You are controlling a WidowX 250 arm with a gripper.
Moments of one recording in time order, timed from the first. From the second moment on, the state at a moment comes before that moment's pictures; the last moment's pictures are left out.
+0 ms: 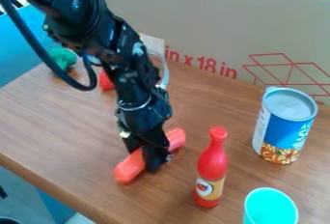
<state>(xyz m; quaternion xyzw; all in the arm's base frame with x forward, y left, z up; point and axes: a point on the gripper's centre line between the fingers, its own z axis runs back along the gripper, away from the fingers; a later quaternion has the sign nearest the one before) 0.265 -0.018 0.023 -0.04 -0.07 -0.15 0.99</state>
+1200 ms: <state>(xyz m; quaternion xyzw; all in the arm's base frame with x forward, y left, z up) 0.281 0.094 0.126 0.00 -0.15 -0.04 0.99</state>
